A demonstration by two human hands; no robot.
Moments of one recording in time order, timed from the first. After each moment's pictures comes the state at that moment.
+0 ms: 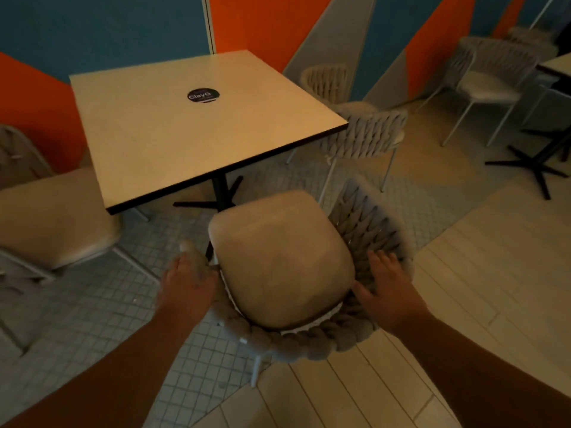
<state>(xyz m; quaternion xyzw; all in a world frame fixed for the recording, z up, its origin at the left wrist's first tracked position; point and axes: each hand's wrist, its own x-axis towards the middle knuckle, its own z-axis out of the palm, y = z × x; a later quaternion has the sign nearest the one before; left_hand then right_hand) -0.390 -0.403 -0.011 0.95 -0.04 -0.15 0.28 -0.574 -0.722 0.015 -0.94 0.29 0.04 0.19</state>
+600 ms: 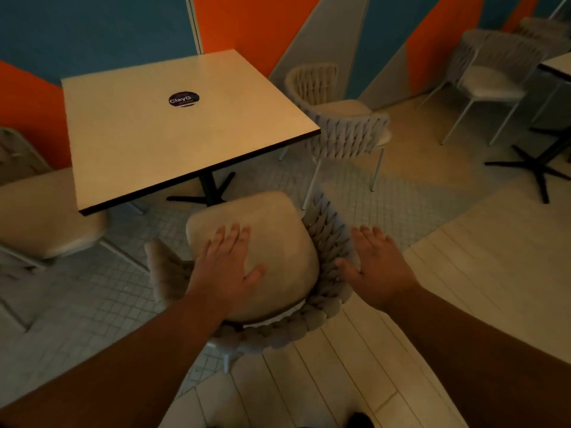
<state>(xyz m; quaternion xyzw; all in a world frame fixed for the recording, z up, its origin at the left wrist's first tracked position) -0.472 -0.570 0.093 0.95 -0.28 -0.09 0.11 -0.600 -0.835 0.123 -0.97 0.18 0.05 0.14</state>
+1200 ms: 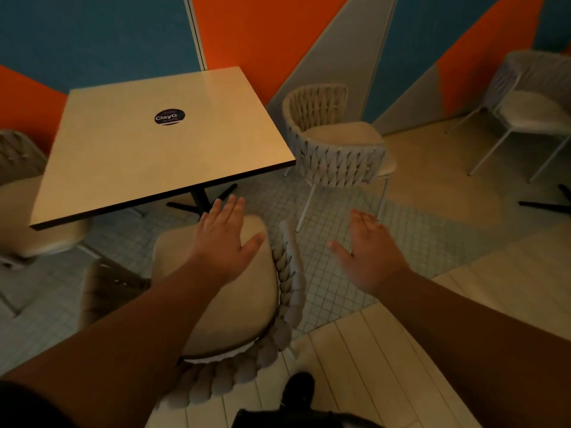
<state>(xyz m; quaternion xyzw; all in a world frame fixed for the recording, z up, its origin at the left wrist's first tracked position) -0.412 -0.805 0.142 0.97 -0.19 -0.02 0.14 -0.513 -1.070 0.162 -0.97 0.12 0.03 0.20</state>
